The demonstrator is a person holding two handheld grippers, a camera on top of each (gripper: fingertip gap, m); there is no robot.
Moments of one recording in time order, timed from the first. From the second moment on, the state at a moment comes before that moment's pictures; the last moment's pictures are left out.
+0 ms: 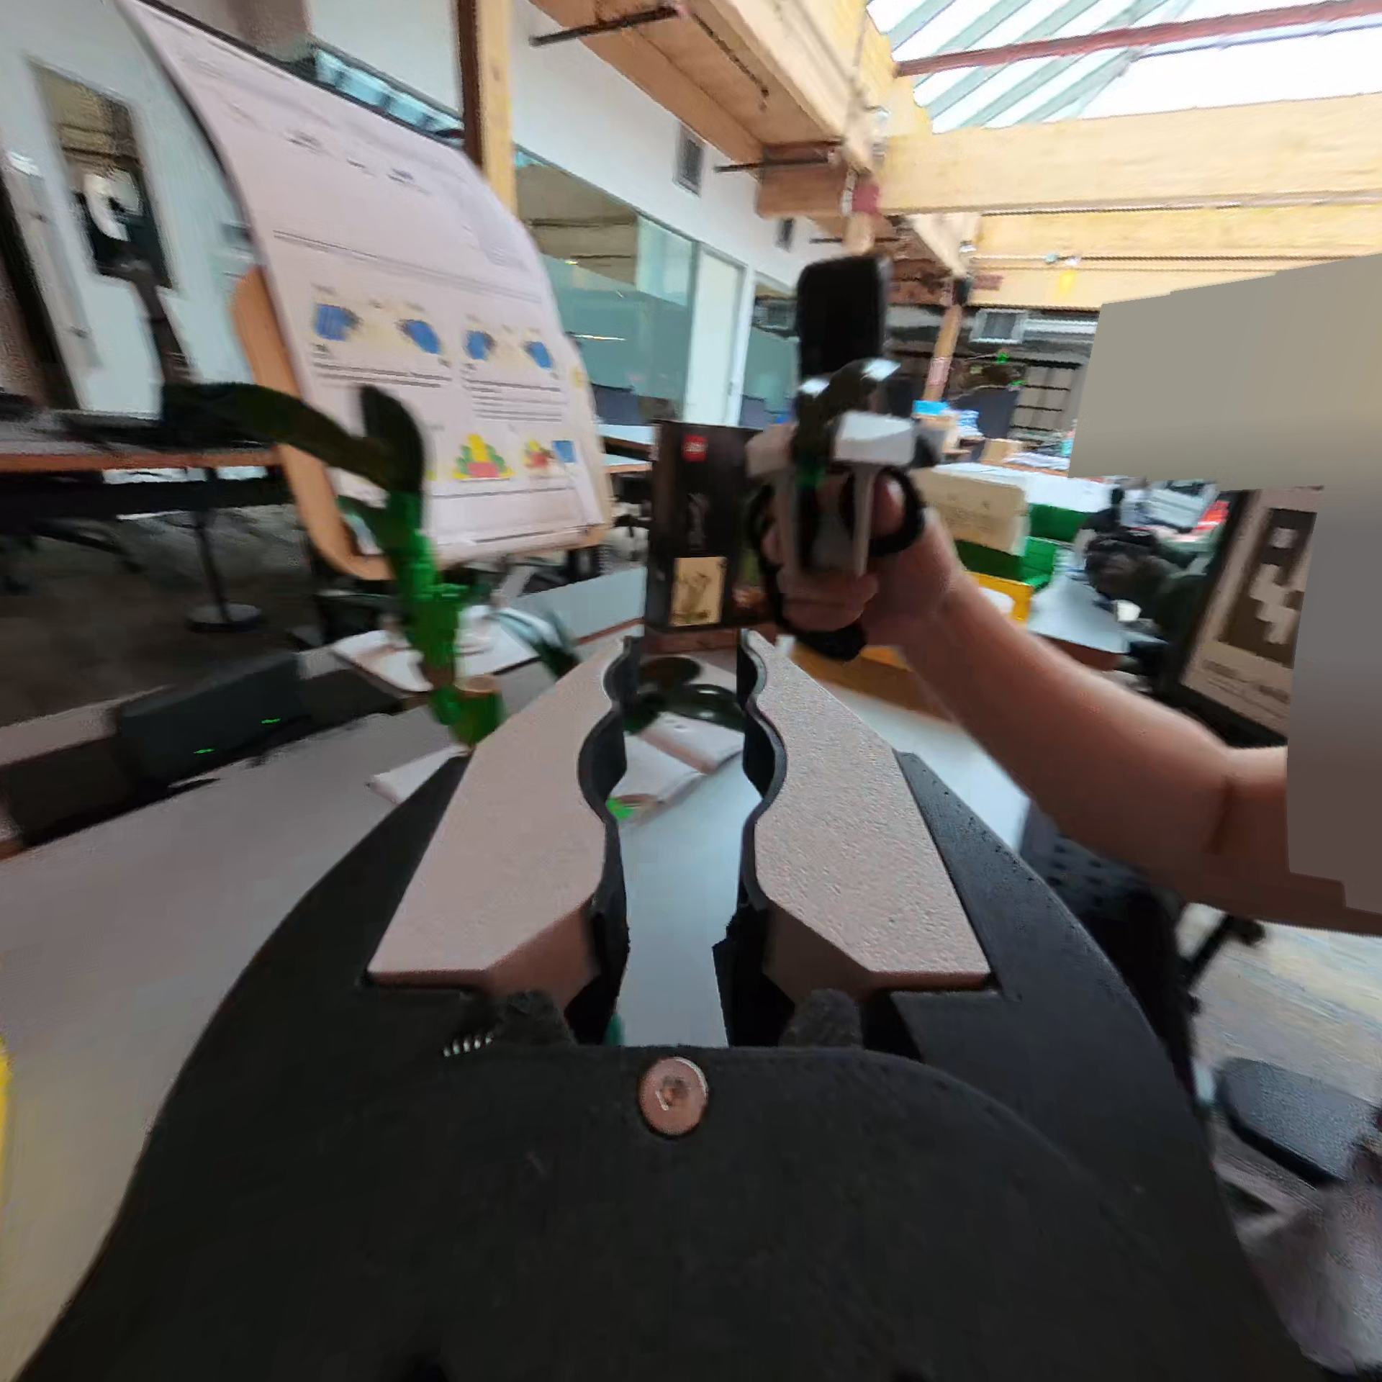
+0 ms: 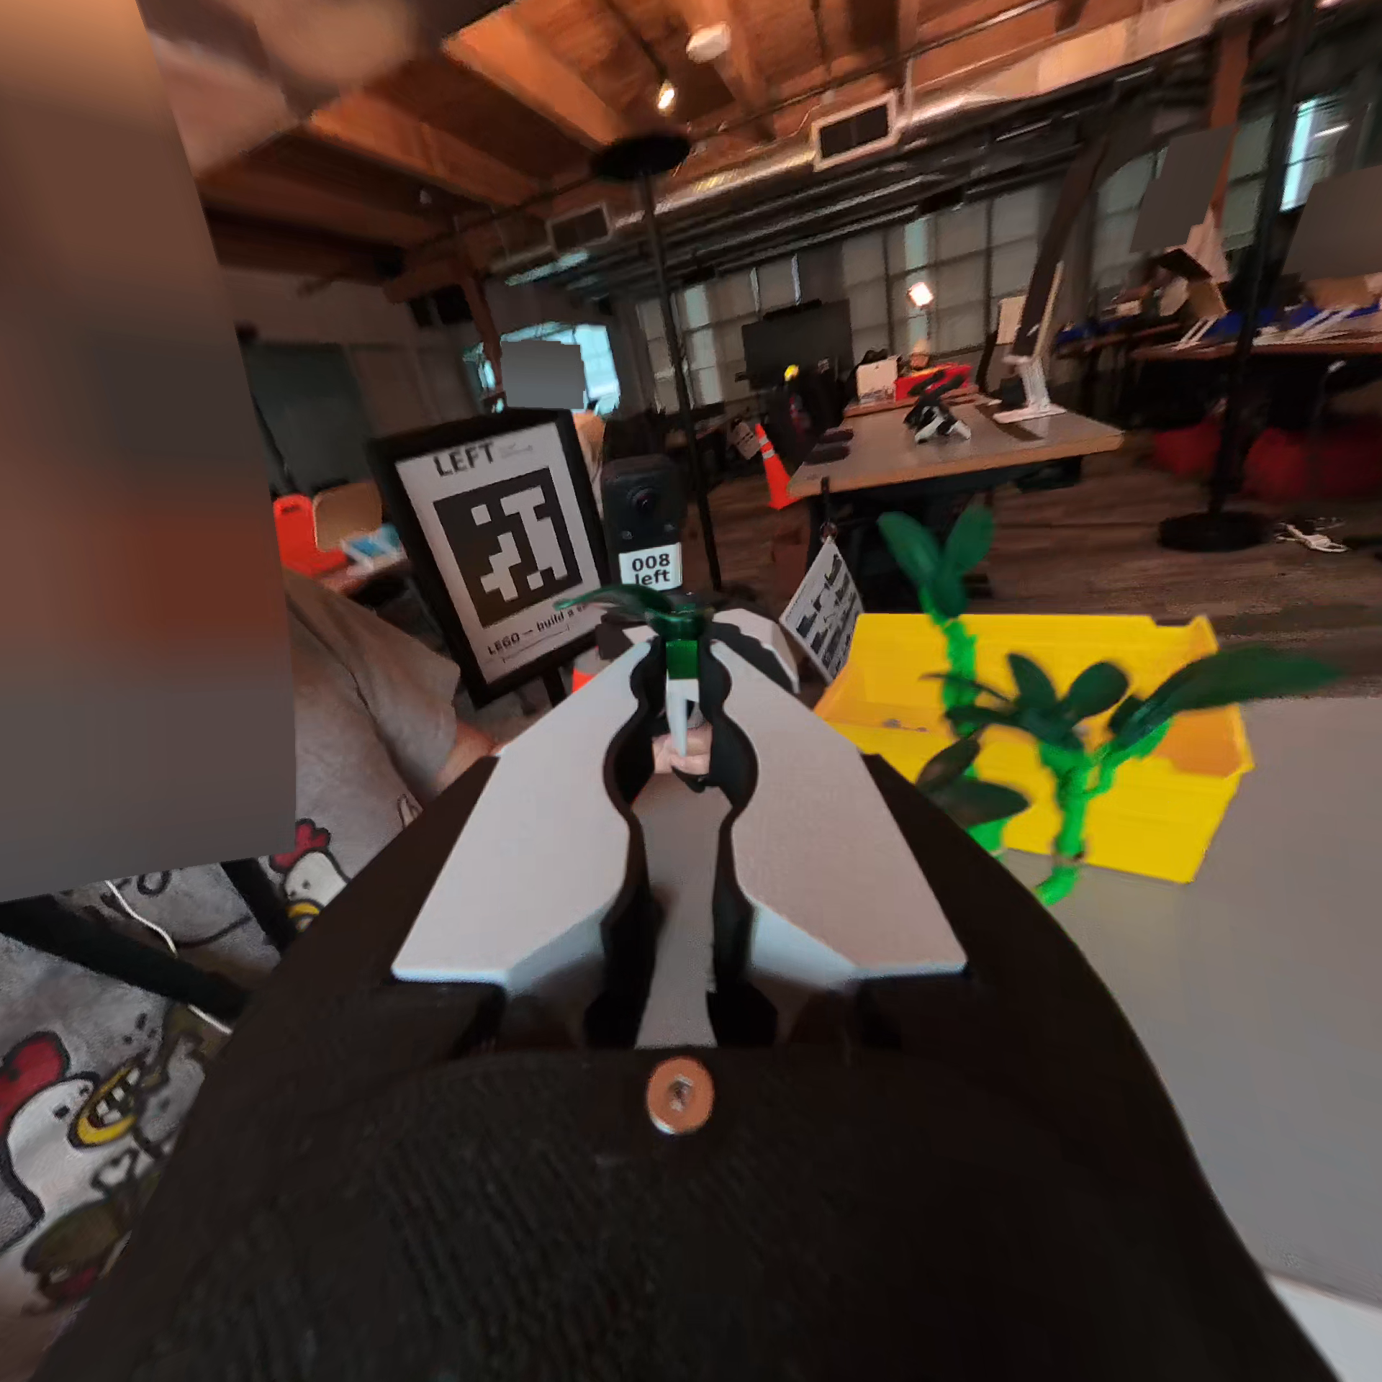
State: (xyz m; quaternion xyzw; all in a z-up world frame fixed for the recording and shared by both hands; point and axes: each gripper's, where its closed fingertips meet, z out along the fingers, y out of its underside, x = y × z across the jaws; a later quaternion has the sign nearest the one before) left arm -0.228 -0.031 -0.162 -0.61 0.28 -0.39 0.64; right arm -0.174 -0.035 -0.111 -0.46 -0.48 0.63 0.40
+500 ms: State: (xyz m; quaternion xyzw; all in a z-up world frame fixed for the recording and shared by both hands) left arm -0.232 0.047 -0.166 -0.61 0.31 -0.27 0.68; right arm -0.243 0.047 -0.133 -0.46 -0.61 0.58 0.30
